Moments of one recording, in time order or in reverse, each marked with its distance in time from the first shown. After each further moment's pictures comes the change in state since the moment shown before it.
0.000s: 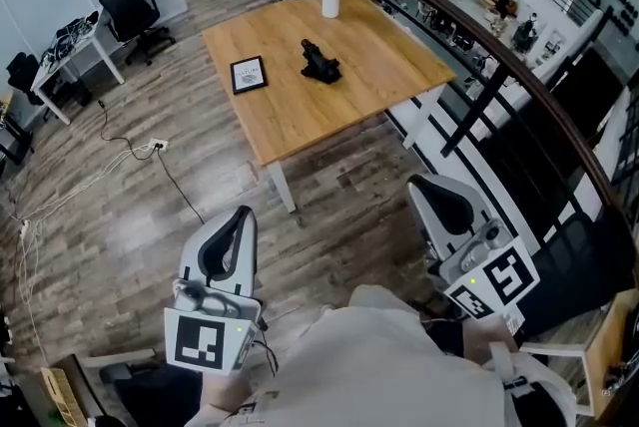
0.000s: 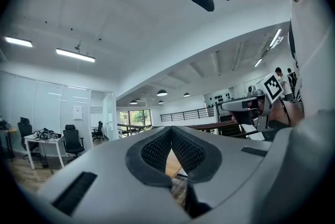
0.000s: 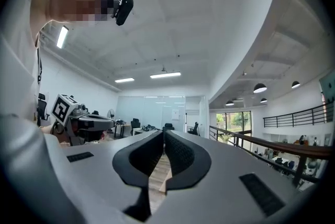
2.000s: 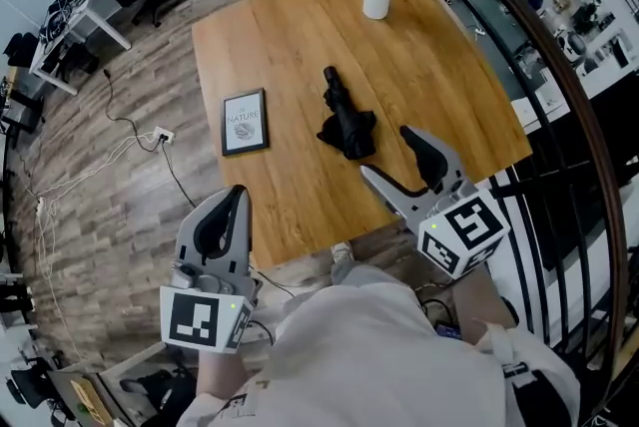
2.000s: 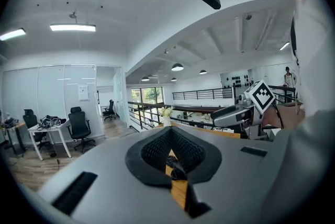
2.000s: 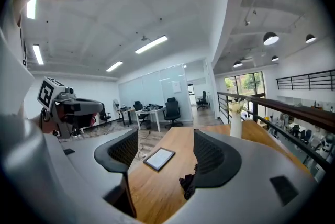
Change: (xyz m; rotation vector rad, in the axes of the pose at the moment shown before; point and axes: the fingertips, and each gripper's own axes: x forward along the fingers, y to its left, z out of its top) left arm 0.489 0.210 -0.145 -0.048 0.266 0.115; right arm 0.450 -0.371 -0.208 0.213 0.289 0.160
